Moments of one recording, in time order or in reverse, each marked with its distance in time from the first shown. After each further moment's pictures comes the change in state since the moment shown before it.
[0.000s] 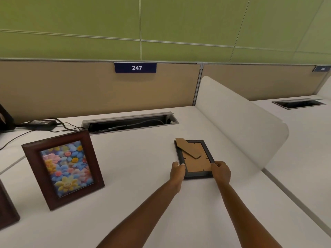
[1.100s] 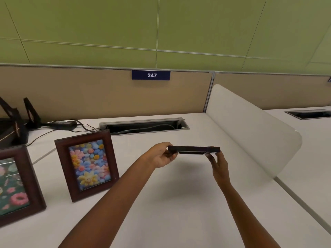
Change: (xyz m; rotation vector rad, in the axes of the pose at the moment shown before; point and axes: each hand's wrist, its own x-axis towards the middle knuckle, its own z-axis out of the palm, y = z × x) left_hand -0.055 0.084 -0.104 -0.491 -0.091 -0.127; right_hand -0.042 -0.048 0.007 0.349 -0.193 -0.587
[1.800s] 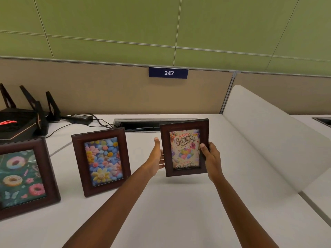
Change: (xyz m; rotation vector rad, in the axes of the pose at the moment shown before) left_hand 0.035 -0.007 -0.058 0.276 0.136 0.201; right_hand 0.023 -0.027 0.073 0.285 -0.151 0.161
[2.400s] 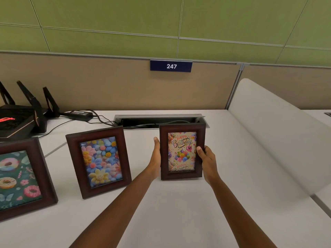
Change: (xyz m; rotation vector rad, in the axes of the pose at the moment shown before) left_hand 0.031 -0.016 0.002 -0.172 -0.006 0.124; right_hand 0.015 0.039 0.017 0.046 -0.038 0.180
